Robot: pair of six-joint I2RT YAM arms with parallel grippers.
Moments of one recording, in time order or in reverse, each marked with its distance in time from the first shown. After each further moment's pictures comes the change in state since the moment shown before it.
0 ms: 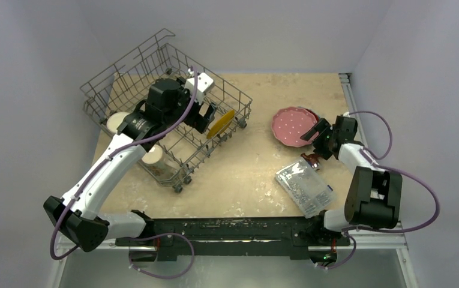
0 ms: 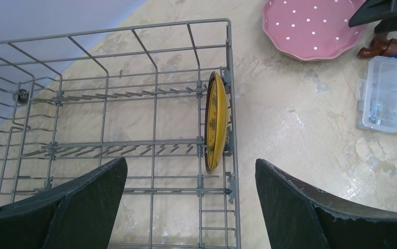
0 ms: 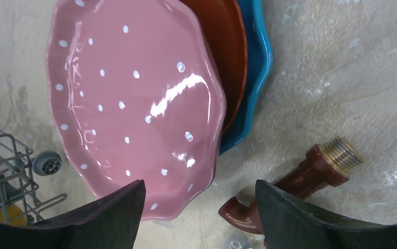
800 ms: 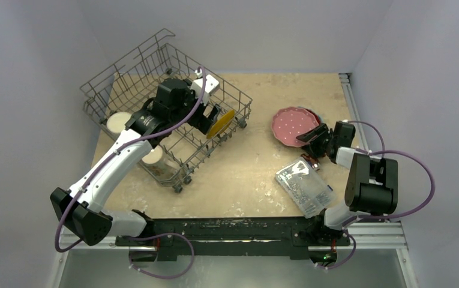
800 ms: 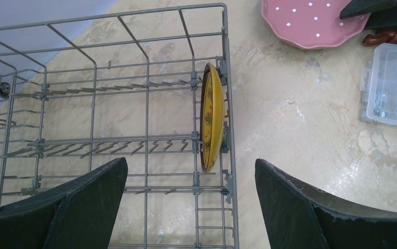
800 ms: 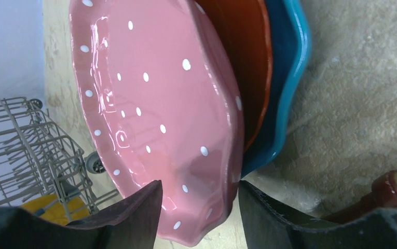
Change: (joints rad) left arm -0.008 0.061 0.000 -0.003 0.000 0.000; right arm -0.036 0.148 -0.104 0.309 -0.229 0.209
